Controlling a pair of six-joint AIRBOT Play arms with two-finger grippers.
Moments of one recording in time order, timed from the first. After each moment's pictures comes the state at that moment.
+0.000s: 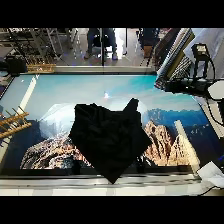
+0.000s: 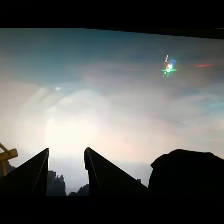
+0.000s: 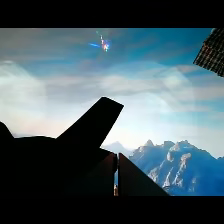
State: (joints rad) left arm -0.14 -1.31 1.96 1.93 -1.26 -1.76; right arm -0.02 -1.20 1.53 -1.37 0.97 1.39
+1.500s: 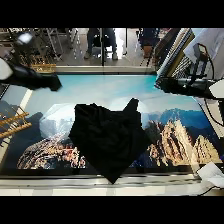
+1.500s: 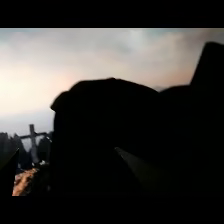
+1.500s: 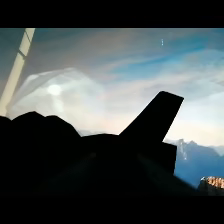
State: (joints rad) left arm -0.14 -1.43 1.88 1.38 -1.35 -1.55; right arm -0.02 -1.20 1.53 -1.14 1.03 1.46
